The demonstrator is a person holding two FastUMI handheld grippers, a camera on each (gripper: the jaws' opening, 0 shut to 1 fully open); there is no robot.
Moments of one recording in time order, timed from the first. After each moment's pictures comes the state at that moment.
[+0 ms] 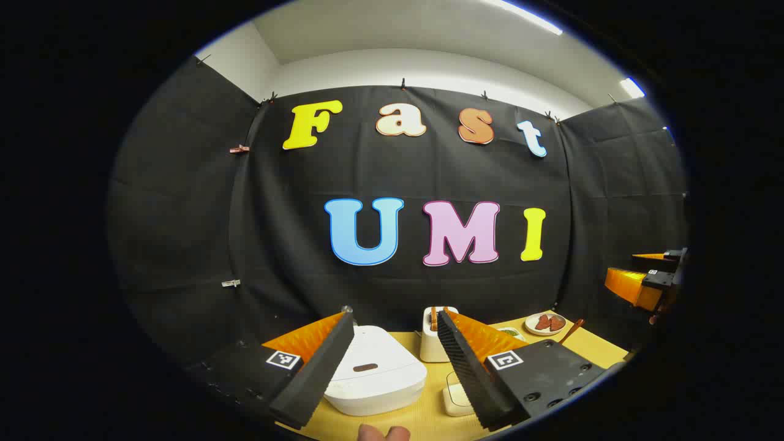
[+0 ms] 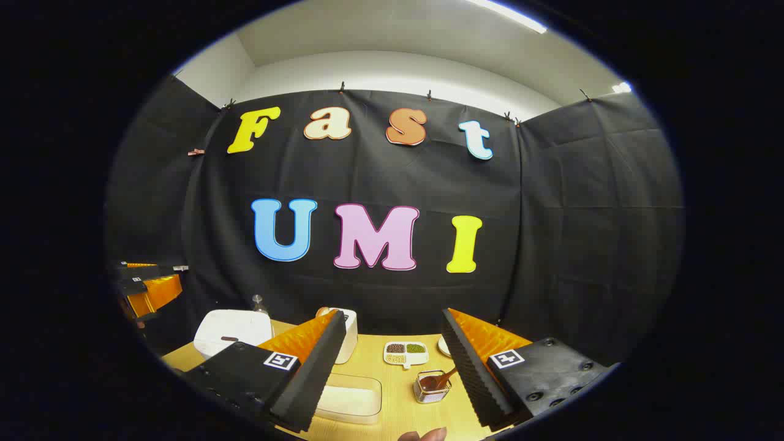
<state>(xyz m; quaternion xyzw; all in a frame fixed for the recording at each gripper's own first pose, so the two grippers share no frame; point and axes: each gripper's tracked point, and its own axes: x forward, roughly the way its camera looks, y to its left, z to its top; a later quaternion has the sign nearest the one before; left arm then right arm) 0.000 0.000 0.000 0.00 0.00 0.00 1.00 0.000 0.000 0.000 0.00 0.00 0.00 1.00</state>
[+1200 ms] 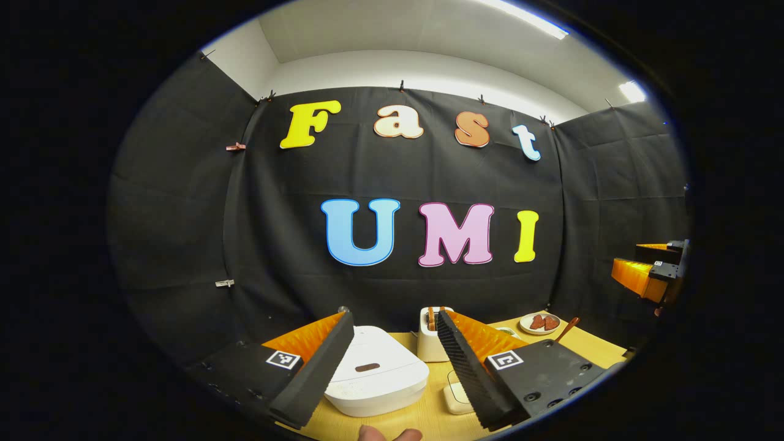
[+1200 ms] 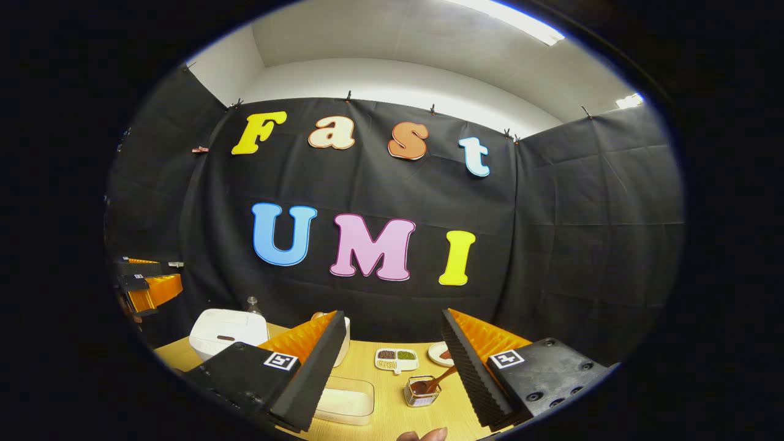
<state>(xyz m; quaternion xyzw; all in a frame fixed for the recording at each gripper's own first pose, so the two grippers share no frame) -0.005 0.009 -0.006 0.00 -0.01 -0.03 1.00 -0.024 -0.002 0.012 -0.03 -0.03 -0.02 1.00</state>
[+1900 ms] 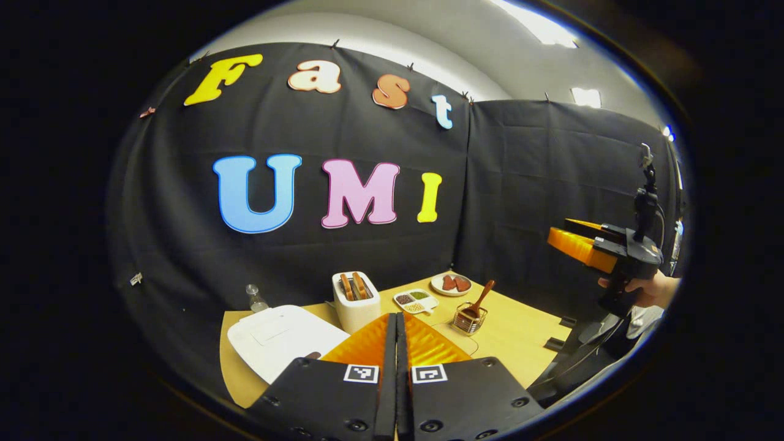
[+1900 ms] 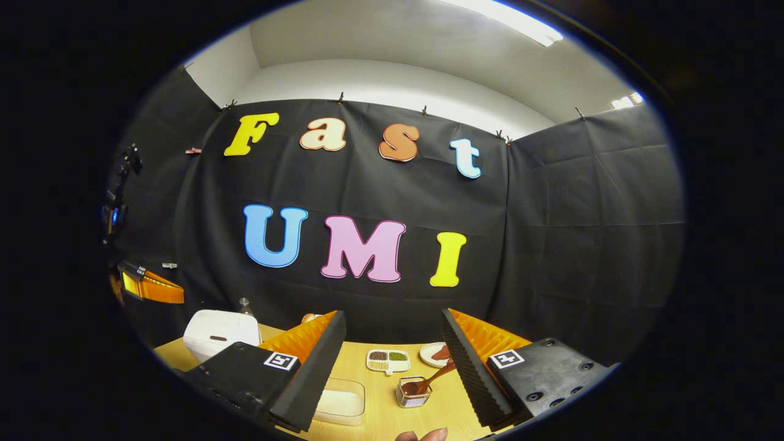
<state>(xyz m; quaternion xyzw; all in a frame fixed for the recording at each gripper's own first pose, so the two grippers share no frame) 0.037 -0.004 -0.039 0.03 0.13 -0.30 0.94 -0.027 -0.024 0.013 -0.03 -0.03 -0.04 1.00</state>
